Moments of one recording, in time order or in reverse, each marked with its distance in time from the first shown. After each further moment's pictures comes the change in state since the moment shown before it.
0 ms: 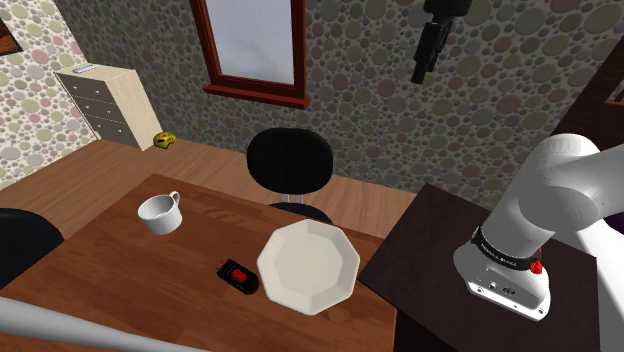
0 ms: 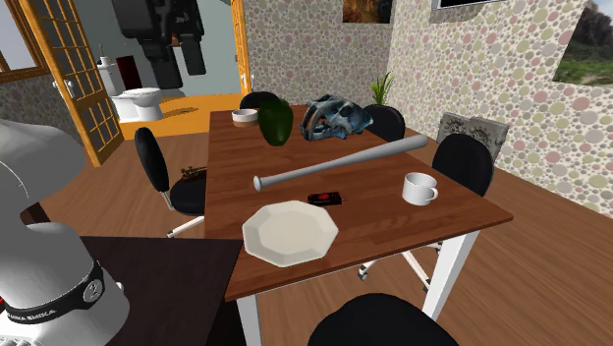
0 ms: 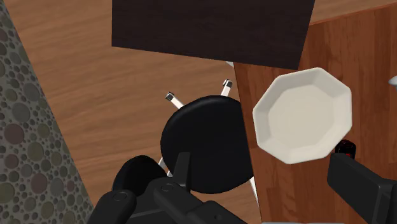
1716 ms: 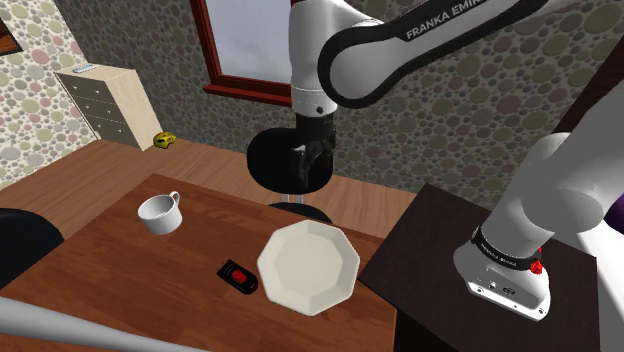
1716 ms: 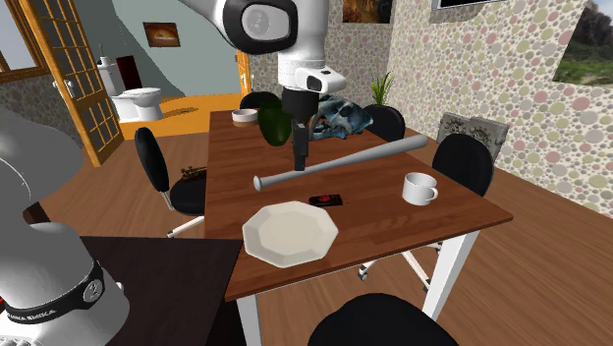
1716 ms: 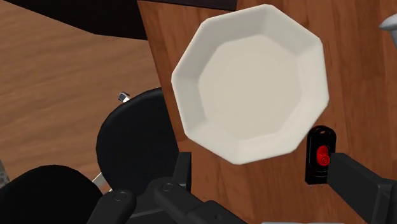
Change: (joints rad) arm 0.068 0.624 0.378 0.007 0.100 0.559 0.383
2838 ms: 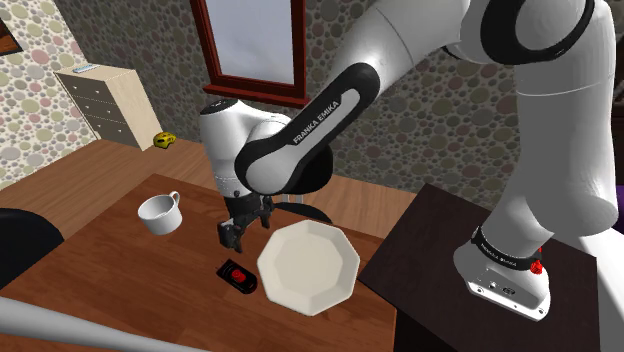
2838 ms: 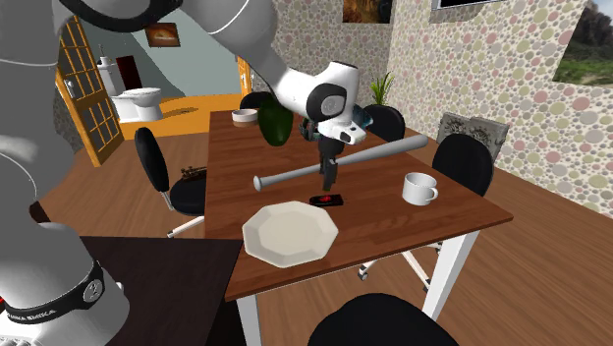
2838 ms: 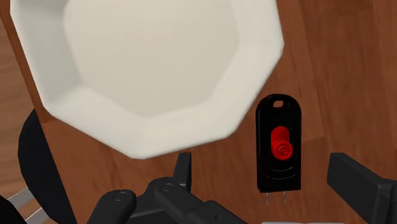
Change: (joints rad) arm 0.173 0.690 0.036 0.430 -0.287 0.168 0.352
